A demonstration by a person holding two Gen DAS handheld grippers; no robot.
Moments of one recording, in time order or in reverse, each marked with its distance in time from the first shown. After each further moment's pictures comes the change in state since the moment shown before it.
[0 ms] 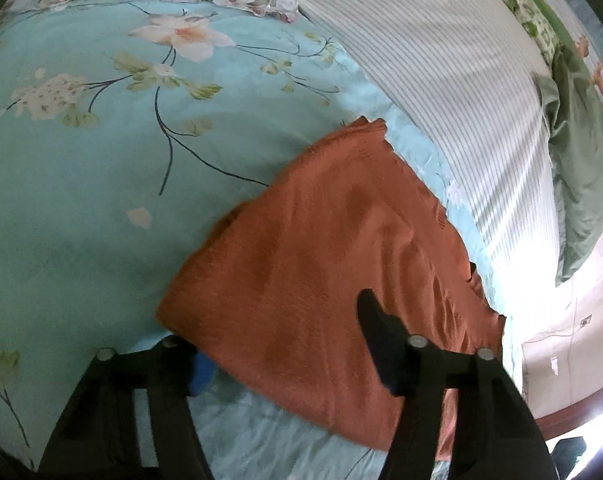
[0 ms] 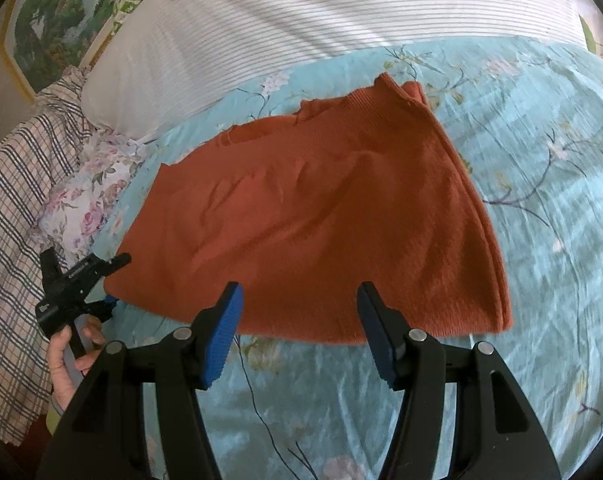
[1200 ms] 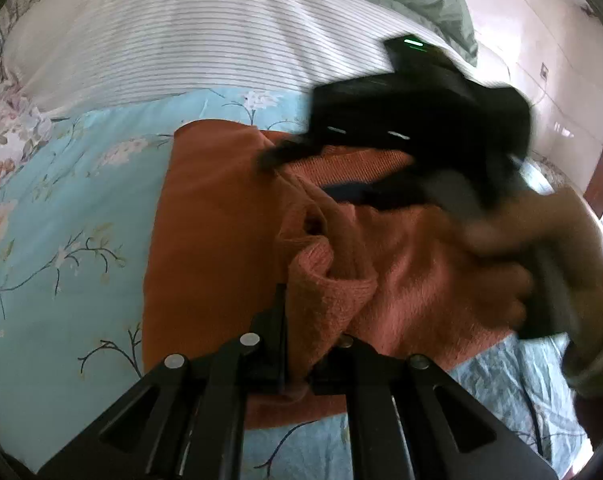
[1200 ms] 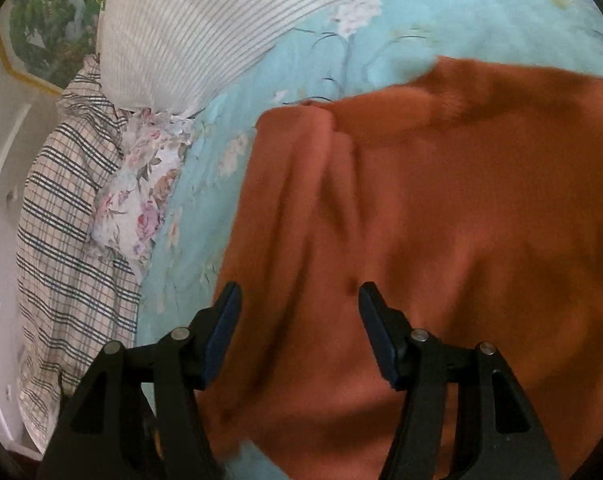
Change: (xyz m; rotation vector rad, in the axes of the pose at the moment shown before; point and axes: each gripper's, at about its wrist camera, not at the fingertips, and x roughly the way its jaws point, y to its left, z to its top) left arm 0.021 -0.178 -0.124 0.838 0.012 -0.036; right arm 0.178 0.042 0.125 0.045 0.325 0.377
